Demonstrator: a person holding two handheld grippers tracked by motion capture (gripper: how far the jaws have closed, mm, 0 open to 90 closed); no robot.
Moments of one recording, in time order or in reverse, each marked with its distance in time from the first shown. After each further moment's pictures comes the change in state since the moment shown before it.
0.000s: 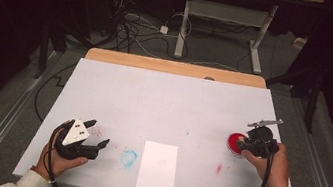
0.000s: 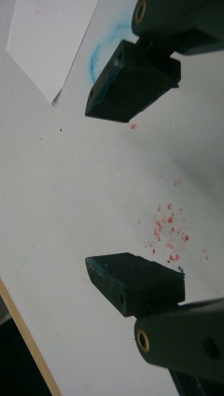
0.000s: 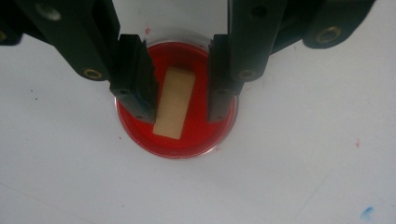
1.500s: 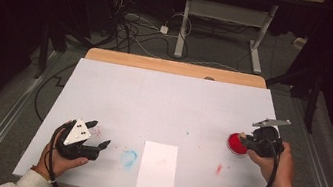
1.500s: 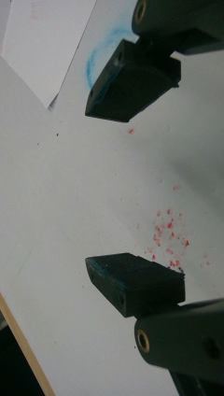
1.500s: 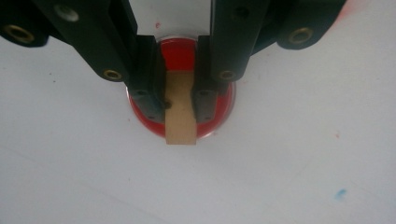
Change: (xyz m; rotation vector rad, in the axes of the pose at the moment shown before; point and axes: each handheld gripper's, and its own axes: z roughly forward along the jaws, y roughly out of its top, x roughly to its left) left arm -0.001 0.001 0.002 0.016 -0.019 0.011; right arm -0.004 0.000 -0.021 -0.089 0.019 -0.050
